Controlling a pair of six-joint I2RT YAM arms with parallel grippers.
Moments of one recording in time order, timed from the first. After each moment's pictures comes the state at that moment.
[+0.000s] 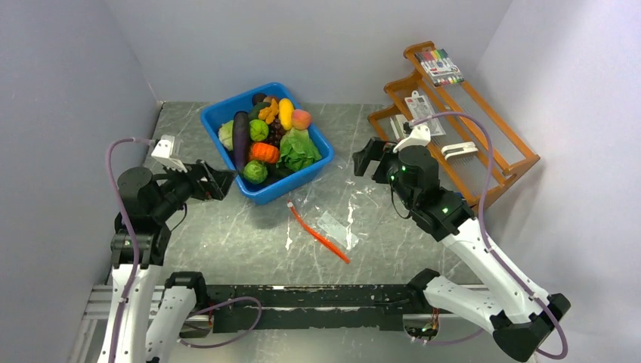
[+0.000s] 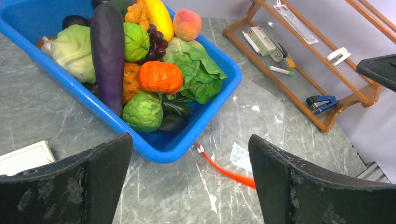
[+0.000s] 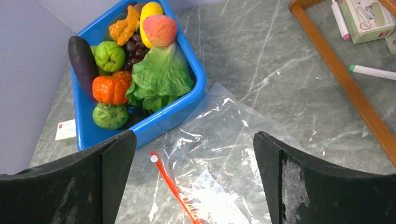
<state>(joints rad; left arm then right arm) -0.02 0.60 0.83 -0.39 0.48 -0.31 0.64 0.92 1.02 -0.40 0.36 0.49</state>
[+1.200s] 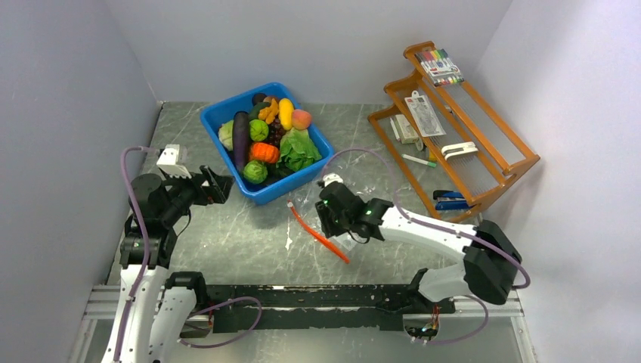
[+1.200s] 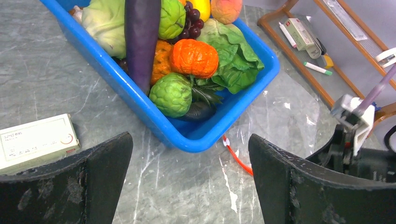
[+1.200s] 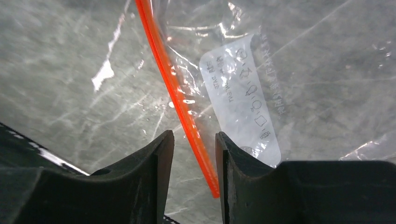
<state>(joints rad) -0.02 0.57 0.70 -0.36 0.36 -0.29 0.92 1.31 0.83 -0.41 0.13 0.44</state>
